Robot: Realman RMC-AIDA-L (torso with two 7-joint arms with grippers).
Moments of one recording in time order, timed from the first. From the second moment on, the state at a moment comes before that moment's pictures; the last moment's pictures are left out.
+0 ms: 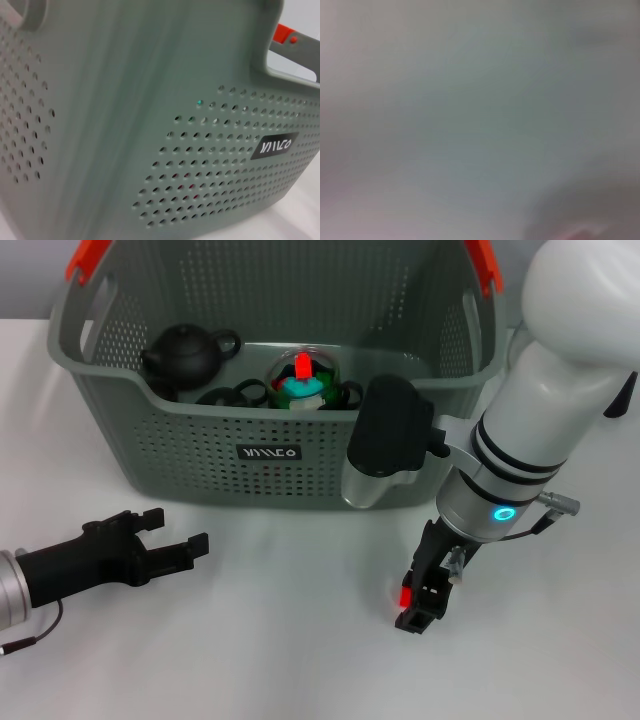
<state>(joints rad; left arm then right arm) -0.38 -2.15 0.33 0.60 2.20 1.42 -1.35 1.04 2.11 -1.75 -0.70 -2.37 -1.35 2.33</state>
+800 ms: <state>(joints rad) -0.38 -2.15 0.33 0.60 2.20 1.42 -1.35 1.03 2.11 -1.74 -0.71 -2.37 -1.35 2.35</state>
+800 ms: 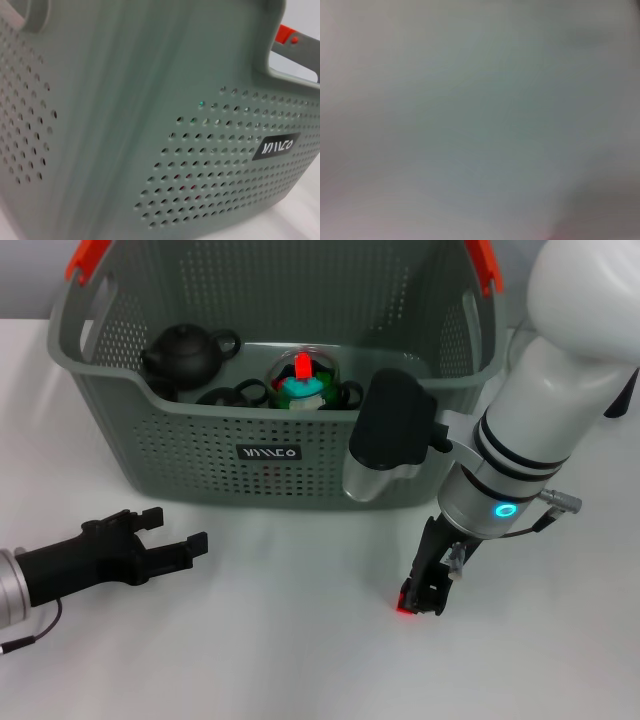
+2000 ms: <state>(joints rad) -0.40 -2.15 0.34 0.61 2.20 1.42 -1.37 0.68 2.08 -0.77 -1.11 -1.64 -1.83 1.85</state>
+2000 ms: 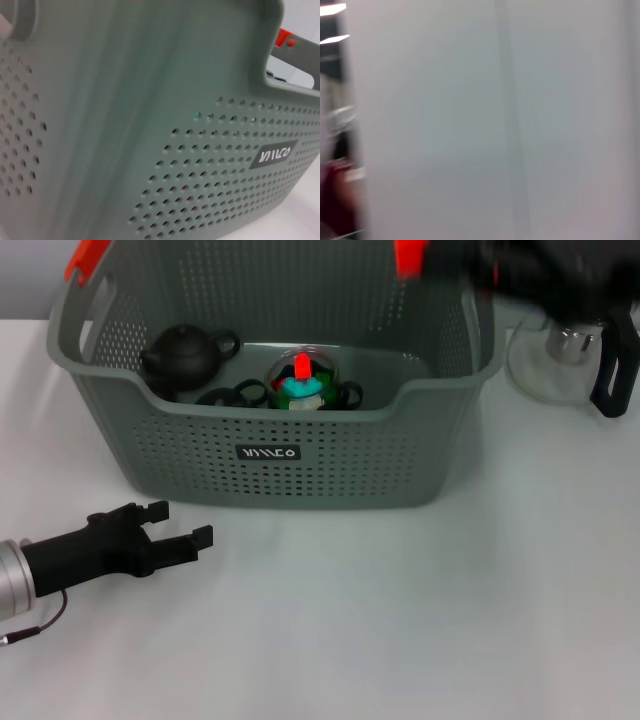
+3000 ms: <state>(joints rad) -0.39 -2.15 0.34 0.62 2.20 1.45 -1.40 1.25 2.10 -1.17 -0.87 -2.60 -1.19 2.43</state>
